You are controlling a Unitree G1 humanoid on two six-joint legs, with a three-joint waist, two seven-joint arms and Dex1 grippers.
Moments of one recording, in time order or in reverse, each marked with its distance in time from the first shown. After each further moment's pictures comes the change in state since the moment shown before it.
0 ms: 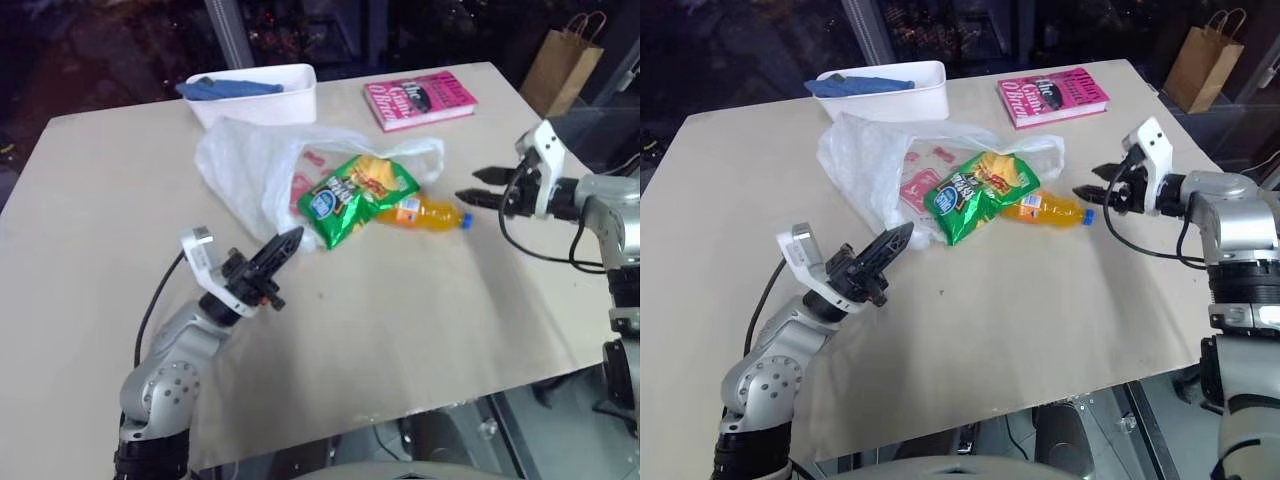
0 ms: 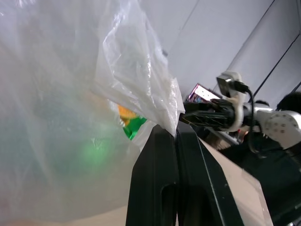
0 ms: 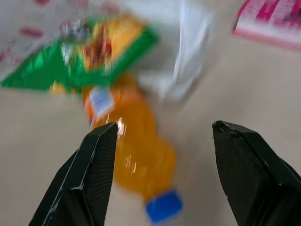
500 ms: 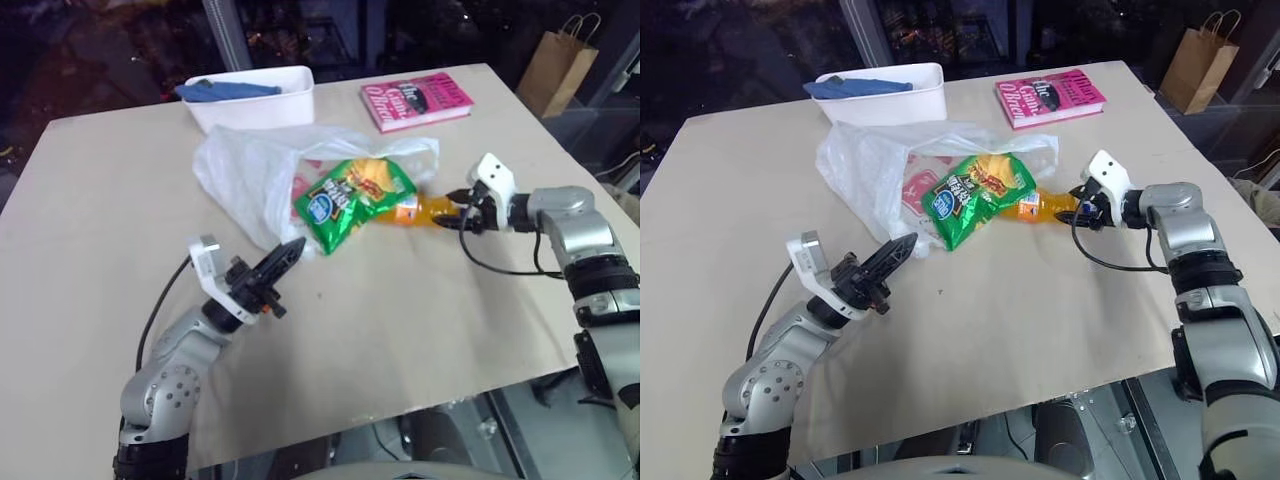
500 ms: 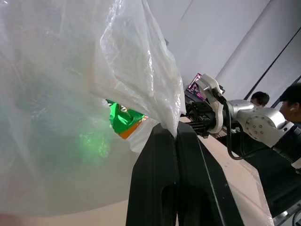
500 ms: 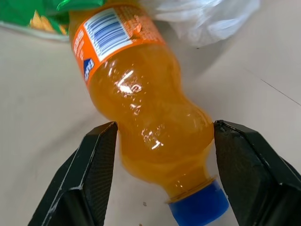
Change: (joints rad) left arm 0.013 0.002 -0.011 0.022 0.028 -0.010 -0.028; right arm -0.108 0.095 0.135 0.315 -0.150 -0.314 0.056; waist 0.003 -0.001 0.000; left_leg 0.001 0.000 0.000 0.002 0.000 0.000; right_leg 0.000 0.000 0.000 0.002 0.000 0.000
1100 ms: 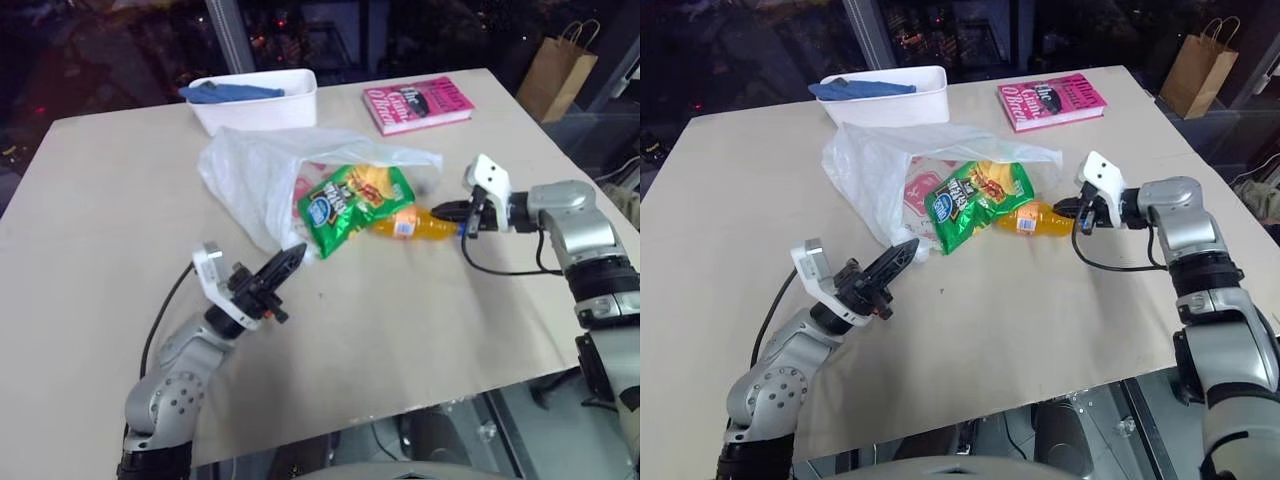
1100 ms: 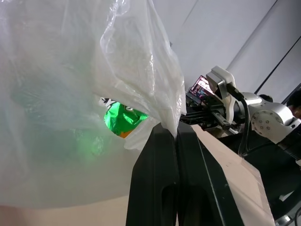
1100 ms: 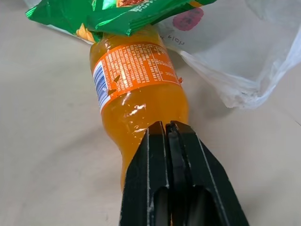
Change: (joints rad) left arm 0.020 -0.020 -0.016 0.005 0.029 -0.013 -0.001; right arm 0.028 -0.008 0.016 -0.119 0.002 0.029 0.114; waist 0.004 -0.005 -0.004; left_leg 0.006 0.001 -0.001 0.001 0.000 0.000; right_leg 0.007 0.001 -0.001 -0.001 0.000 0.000
